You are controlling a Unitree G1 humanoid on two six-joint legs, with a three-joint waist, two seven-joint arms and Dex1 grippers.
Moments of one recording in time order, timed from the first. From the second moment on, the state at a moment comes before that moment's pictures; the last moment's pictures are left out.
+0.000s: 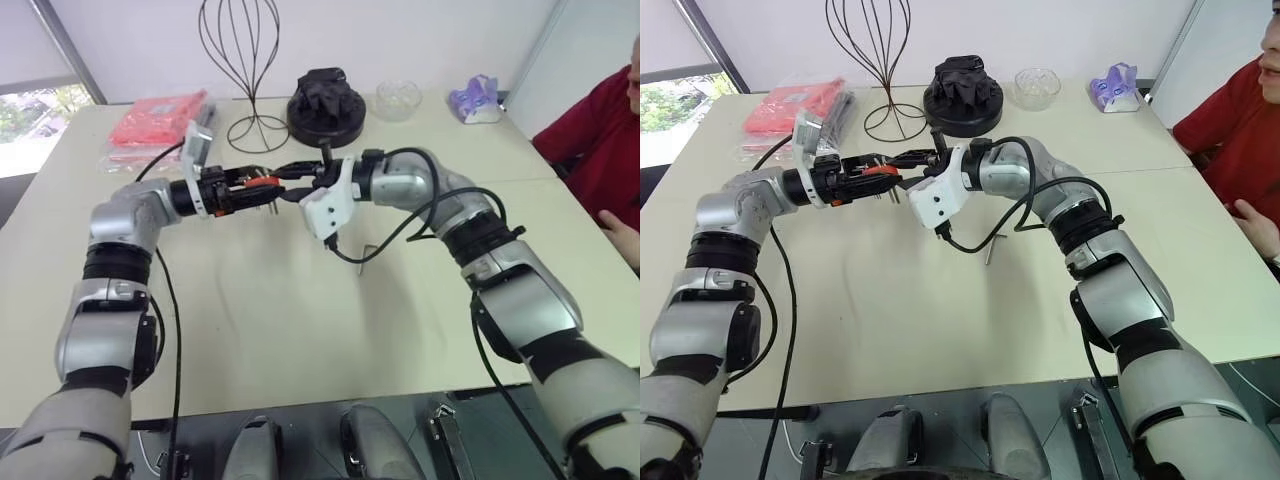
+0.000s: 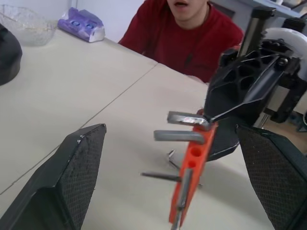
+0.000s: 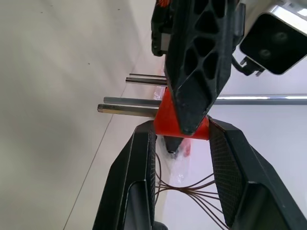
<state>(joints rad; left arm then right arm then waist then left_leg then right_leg) -1.00 0.55 0.05 0.75 -0.47 0.48 -1.33 -1.22 -0.39 0.45 0.74 -0.52 -0.81 0.61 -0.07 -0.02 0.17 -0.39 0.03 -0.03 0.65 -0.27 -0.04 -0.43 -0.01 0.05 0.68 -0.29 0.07</state>
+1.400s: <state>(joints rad) -1.01 0.48 0.08 0.75 -0.44 0.43 -1.32 -1.19 -0.38 0.44 0.71 -0.50 -0.70 0.59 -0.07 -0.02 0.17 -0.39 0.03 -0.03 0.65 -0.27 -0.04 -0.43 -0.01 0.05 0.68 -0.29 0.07</state>
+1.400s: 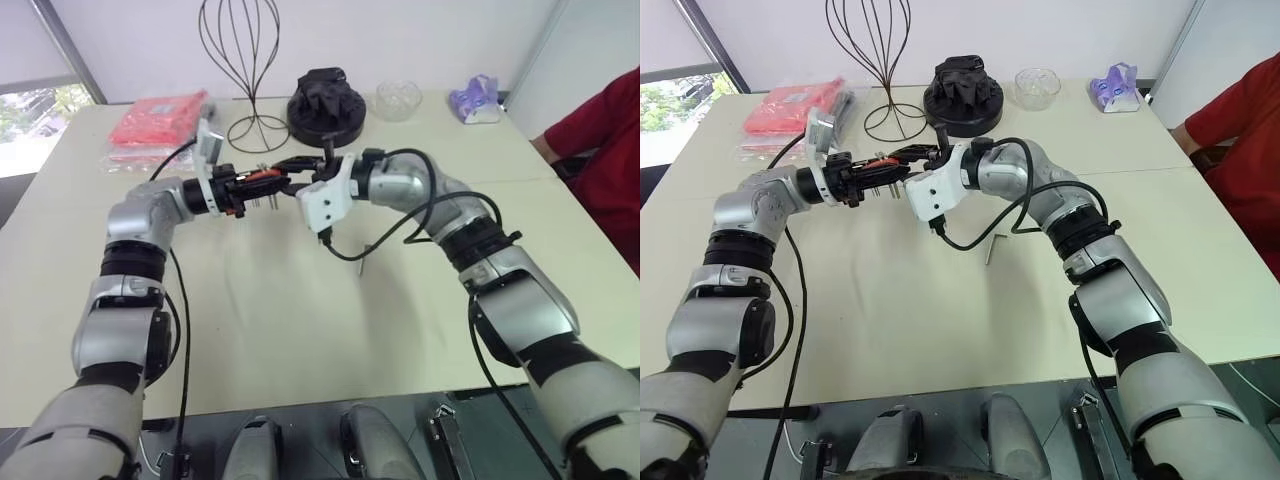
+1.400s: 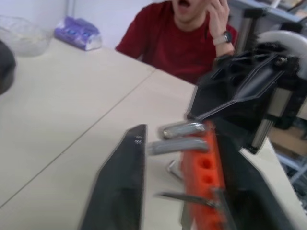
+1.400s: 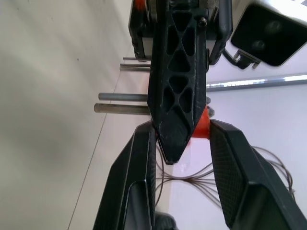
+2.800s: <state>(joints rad) -0.70 0.47 0.02 0.23 -0.35 0.30 -1.07 -0.78 -0.29 -0.09 -0.06 0.24 1.58 0.54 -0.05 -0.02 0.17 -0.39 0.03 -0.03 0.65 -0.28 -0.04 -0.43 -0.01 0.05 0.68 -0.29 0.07</state>
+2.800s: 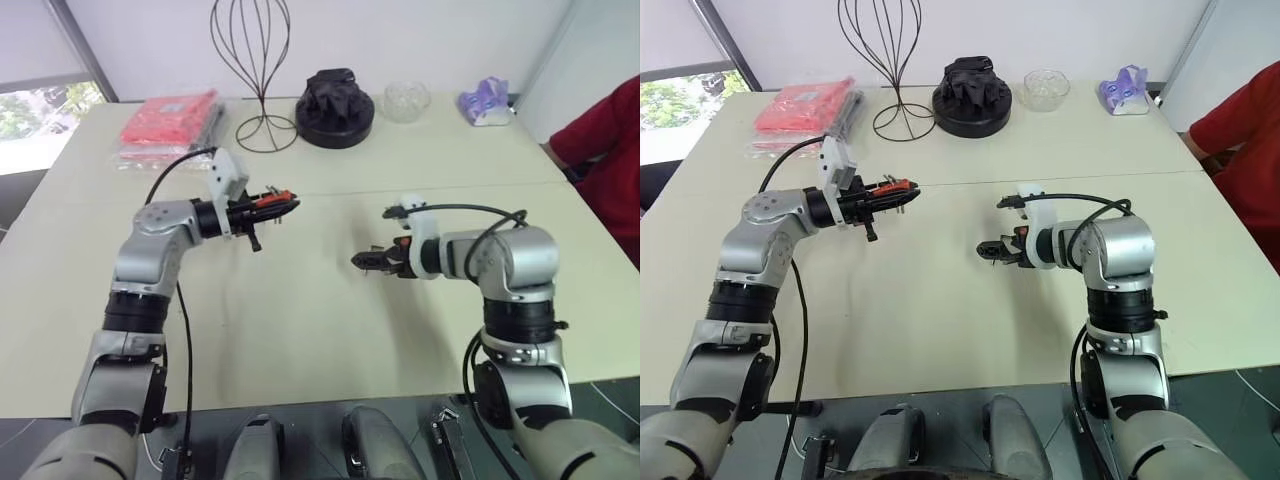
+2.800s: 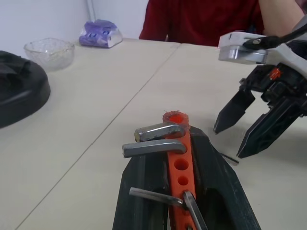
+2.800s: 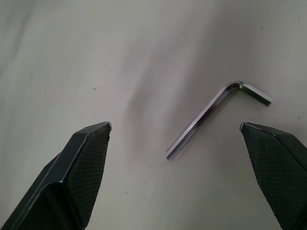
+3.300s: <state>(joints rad) -0.61 0.46 0.03 0.15 -0.36 0.31 -0.95 -0.83 -0.20 0.16 0.26 0.12 1.13 0.44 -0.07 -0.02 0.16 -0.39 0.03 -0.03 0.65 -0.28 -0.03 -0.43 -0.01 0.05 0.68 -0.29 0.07</state>
